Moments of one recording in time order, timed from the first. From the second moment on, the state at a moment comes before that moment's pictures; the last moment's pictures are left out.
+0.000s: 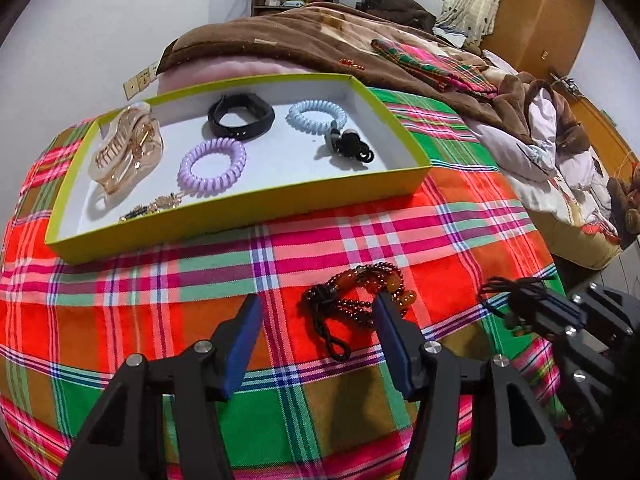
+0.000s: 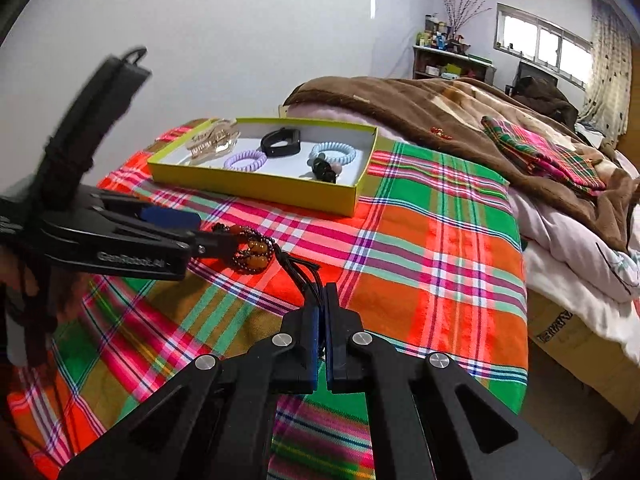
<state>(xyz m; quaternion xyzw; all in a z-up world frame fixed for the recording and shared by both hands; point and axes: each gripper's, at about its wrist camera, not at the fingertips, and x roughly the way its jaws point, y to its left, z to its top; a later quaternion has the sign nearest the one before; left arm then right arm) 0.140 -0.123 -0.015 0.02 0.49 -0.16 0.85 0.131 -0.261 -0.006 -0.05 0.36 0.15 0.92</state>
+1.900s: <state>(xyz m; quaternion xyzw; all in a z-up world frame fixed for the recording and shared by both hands) 0.135 -0.105 0.041 0.02 0.42 -0.17 0.89 0.122 -0.252 0.027 -0.04 0.32 0.14 0.94</state>
